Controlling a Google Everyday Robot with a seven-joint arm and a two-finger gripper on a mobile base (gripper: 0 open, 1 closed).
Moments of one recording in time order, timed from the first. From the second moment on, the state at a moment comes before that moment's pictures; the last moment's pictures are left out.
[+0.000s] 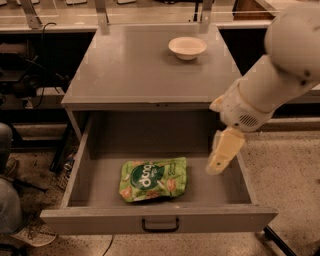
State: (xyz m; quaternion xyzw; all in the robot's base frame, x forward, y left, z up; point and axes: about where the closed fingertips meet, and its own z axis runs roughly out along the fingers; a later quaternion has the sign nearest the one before) arm 0.471 -0.128 0.861 -0.62 0.76 0.07 0.19
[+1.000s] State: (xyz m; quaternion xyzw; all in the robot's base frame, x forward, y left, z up) arm 0.490 -0.081 0.774 -0.63 0.75 0.11 0.18
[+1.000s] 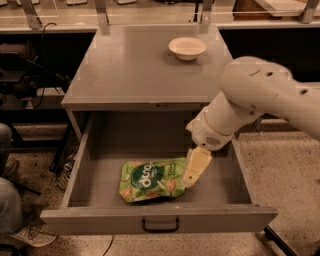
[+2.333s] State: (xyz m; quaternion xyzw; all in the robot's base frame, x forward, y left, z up) arm 0.532 0.009 0.645 -0.67 0.71 0.15 0.15
